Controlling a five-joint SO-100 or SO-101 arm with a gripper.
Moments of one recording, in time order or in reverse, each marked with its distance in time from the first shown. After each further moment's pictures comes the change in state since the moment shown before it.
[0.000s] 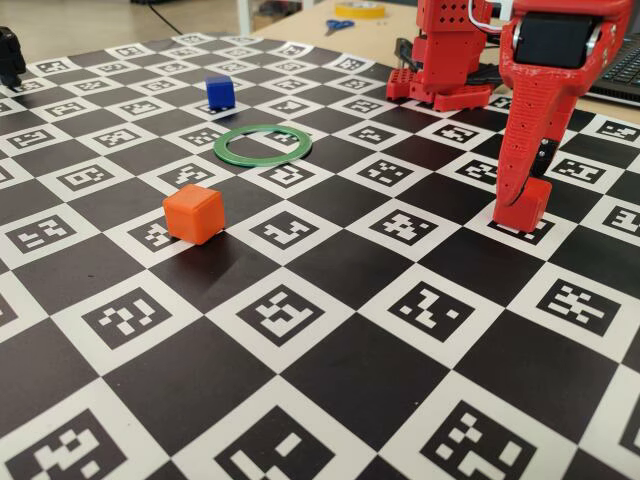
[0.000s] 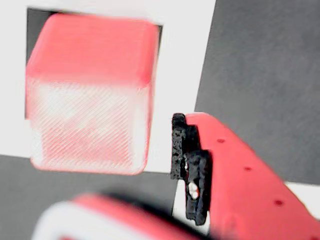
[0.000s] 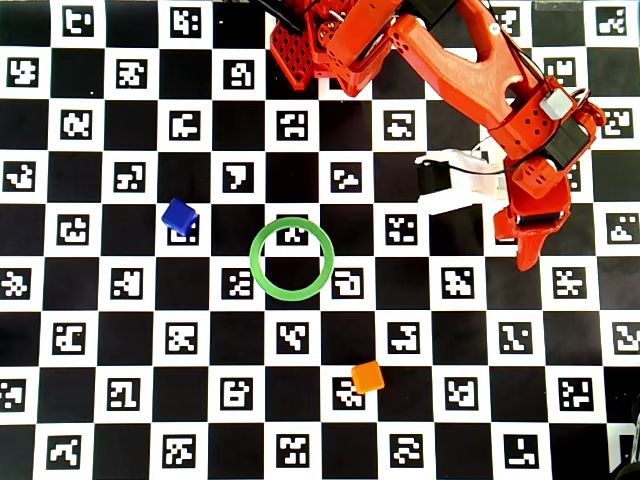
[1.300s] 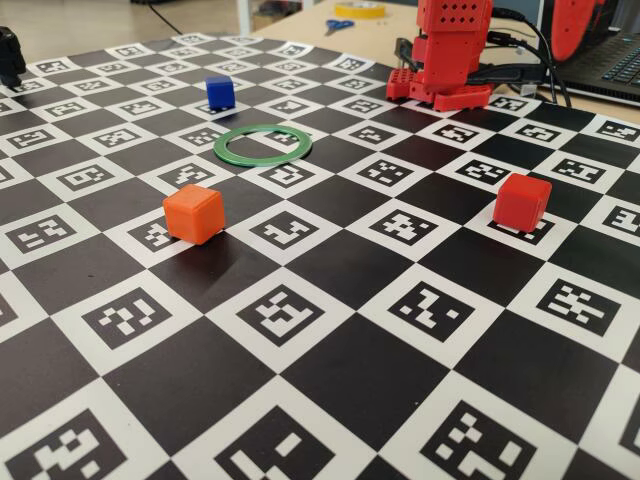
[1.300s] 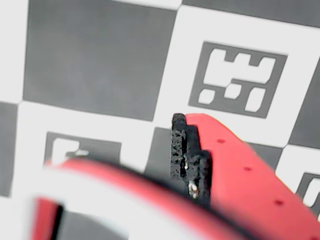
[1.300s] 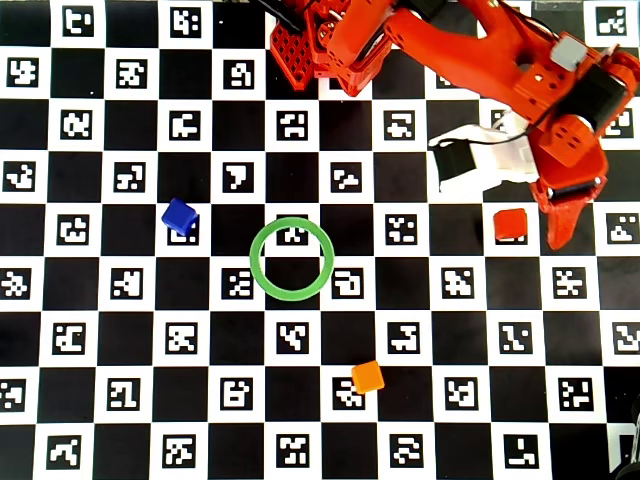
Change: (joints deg) arm -1.5 -1.8 -36.1 33.6 -1.3
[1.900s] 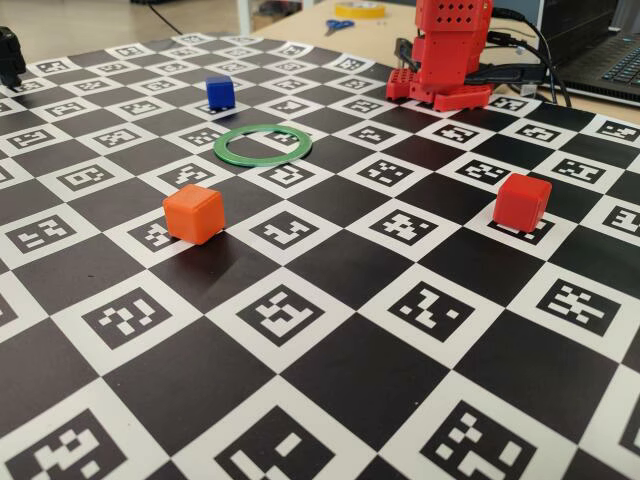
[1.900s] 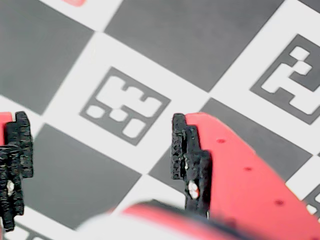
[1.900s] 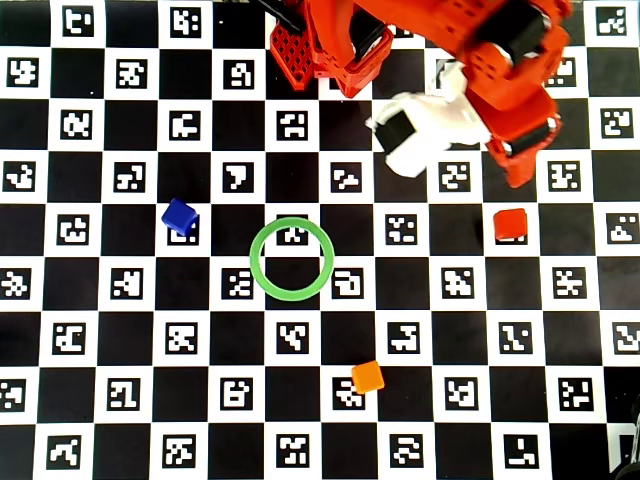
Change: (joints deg) arm 1.5 24.3 25.1 -4.0 -21.0
